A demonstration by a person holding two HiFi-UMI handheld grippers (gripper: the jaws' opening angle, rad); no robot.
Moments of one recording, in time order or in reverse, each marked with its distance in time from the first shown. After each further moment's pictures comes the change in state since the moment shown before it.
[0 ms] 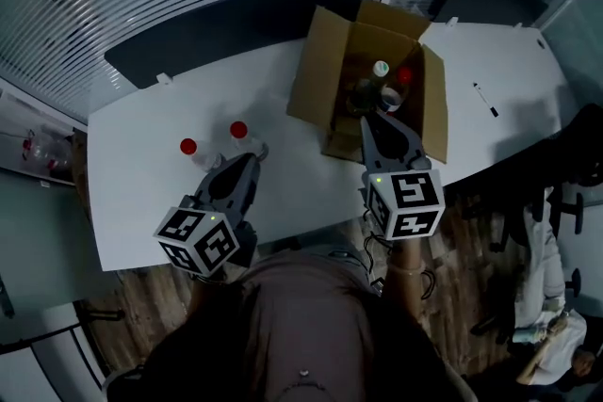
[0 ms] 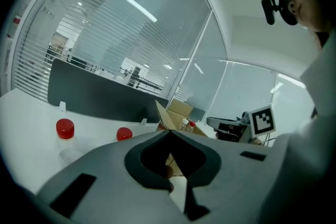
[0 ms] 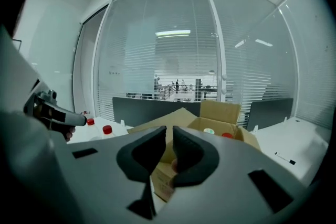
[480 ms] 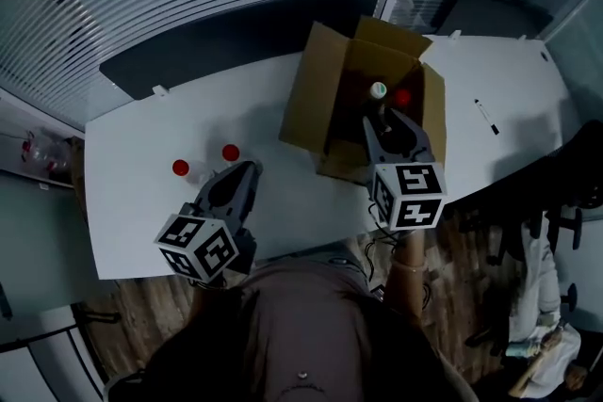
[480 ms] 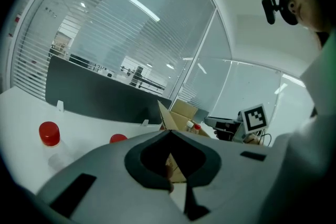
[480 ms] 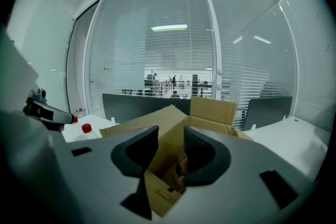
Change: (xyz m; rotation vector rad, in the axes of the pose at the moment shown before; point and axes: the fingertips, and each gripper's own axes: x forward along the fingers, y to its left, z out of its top) left arm 0.037 0.009 0.009 -0.021 0.004 0.027; right arm 0.045 -0.051 0.002 0.014 0.056 -0.027
